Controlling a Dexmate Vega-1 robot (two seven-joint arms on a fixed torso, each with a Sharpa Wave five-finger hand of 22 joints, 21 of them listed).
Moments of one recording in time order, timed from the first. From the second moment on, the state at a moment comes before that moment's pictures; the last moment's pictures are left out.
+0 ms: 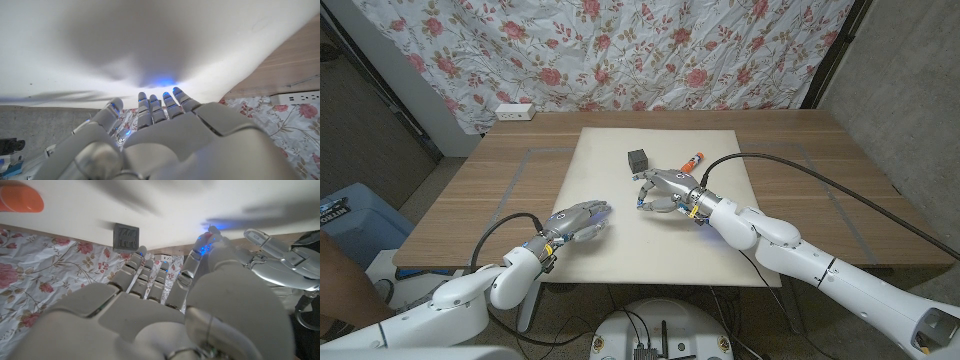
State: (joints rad) left arm 1.37 1.11 0.44 -2.09 0.42 0.23 0.32; left_hand 0.13 0.12 0.77 0.04 0.18 0.24 -0.04 0.19 0.18 0.12 -0.08 0.20 0.18 0.08 -0.04 0.19 0.17 0.05 -0.03 0.20 0.17; right arm -0.85 -0.69 -0.76 -1.82 -0.67 0.10 -0.09; right_hand 0.94 -0.01 0.44 -0.16 0.18 1.10 -0.21 0.51 0.22 0.38 -0.11 0.22 0.20 0.21 -0.04 0.28 0.24 0.45 -0.03 0.19 0.16
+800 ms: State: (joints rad) left arm 1.44 1.09 0.33 -2.11 0.37 0.21 0.39; left_hand 0.13 0.12 0.77 0.04 0.18 0.24 -0.05 0.19 0.18 0.13 -0.09 0.20 0.18 0.08 -0.04 0.18 0.17 0.06 -0.04 0.20 0.17; right arm -0.86 -0.70 -0.75 -1.85 -0.66 0.03 -0.09; right_hand 0.94 0.00 0.43 -0.16 0.18 1.10 -0.21 0.51 0.22 0.38 -0.12 0.22 0.20 0.21 -0.04 0.29 0.24 0.45 -0.03 0.19 0.16
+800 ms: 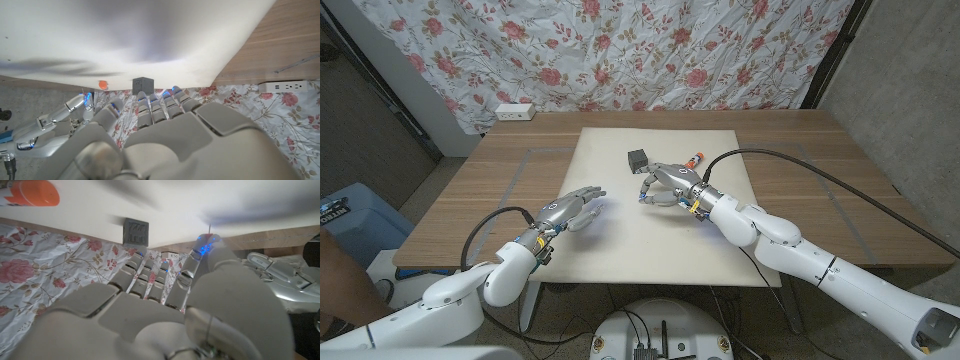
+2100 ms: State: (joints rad) left arm 1.40 0.92 0.25 -1.93 0.18 -0.01 0.47; left_hand 0.13 0.12 0.77 0.06 0.18 0.24 -0.05 0.18 0.18 0.13 -0.09 0.19 0.18 0.08 -0.04 0.18 0.17 0.08 -0.03 0.20 0.17; right arm -0.88 -0.70 -0.77 -1.95 -0.77 -0.20 -0.04; right_hand 0.94 -0.01 0.42 -0.16 0.18 1.10 -0.21 0.50 0.22 0.40 -0.13 0.22 0.20 0.22 -0.04 0.29 0.25 0.46 -0.02 0.19 0.16
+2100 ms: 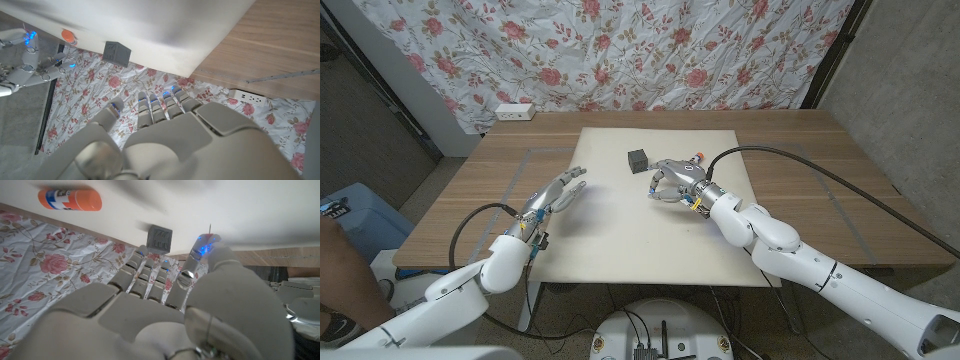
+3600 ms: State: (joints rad) left arm 1.24 0.72 0.29 -1.66 0.02 -0.25 0.49; left_hand 0.13 0.12 0.77 0.06 0.18 0.23 -0.05 0.18 0.18 0.13 -0.08 0.19 0.18 0.08 -0.04 0.18 0.17 0.09 -0.04 0.20 0.17; right arm -0.88 -0.74 -0.82 -2.03 -1.08 -0.37 0.16; right_hand 0.94 -0.01 0.42 -0.16 0.18 1.10 -0.21 0.50 0.22 0.42 -0.14 0.22 0.20 0.25 -0.04 0.30 0.25 0.46 -0.02 0.19 0.16
